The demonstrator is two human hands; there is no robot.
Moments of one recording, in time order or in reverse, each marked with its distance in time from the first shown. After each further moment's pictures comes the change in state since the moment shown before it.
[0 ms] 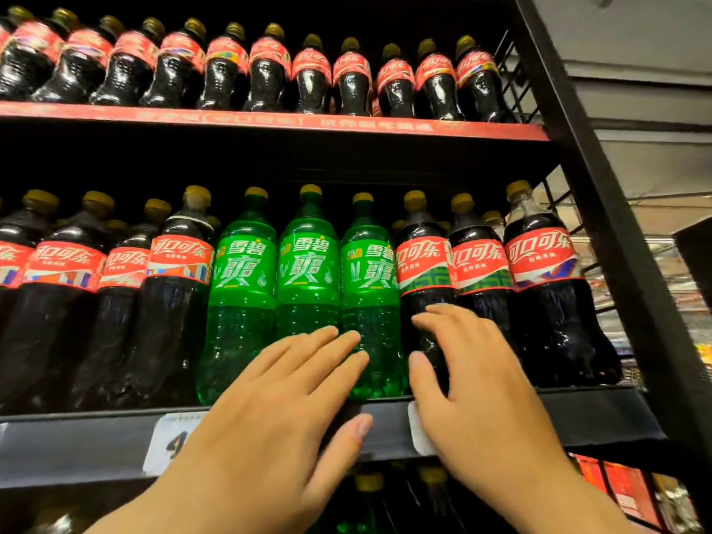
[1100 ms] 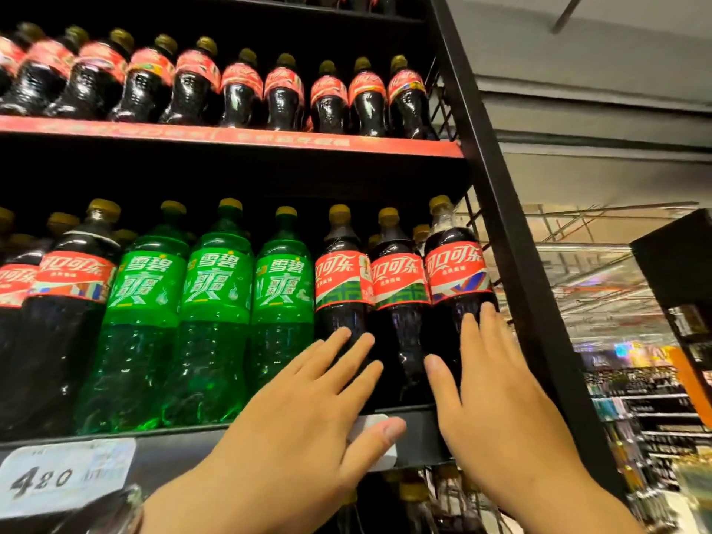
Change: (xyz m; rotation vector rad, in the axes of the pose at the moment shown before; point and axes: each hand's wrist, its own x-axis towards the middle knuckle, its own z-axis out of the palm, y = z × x) left_hand 0.075 0.072 0.040 -0.017 -0.200 -0.046; right_hand -0.004 0.086 -0.055 -0.245 -0.176 0.281
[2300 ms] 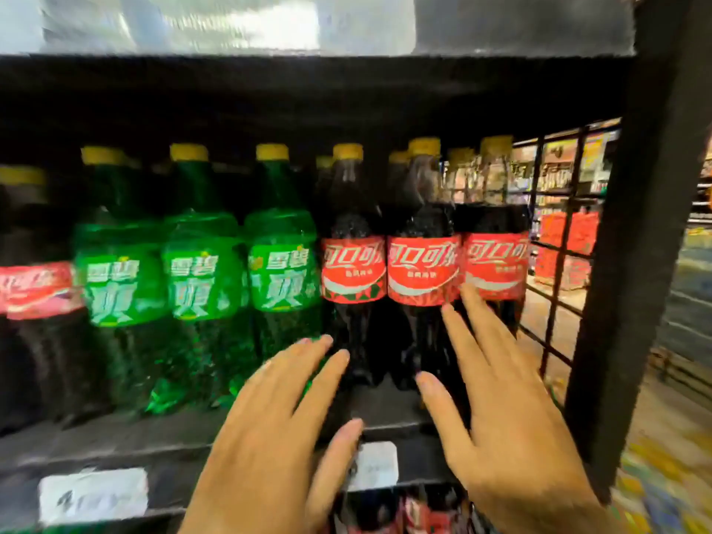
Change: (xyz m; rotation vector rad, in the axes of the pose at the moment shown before) left_hand -0.226 0.123 0.102 -0.382 -0.133 -0.301; right_hand -0.247 0.050 0.060 0.082 -0.444 -0.088
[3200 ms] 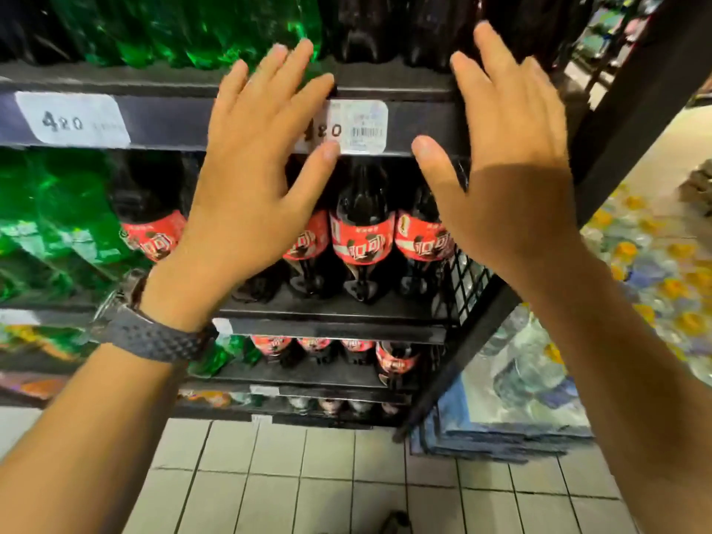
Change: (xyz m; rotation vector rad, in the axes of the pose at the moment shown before) left_hand -0.069 0.026 0.034 -0.020 -0.094 -0.153; right_hand -0.066 0.032 0.040 0.012 0.031 -0.185
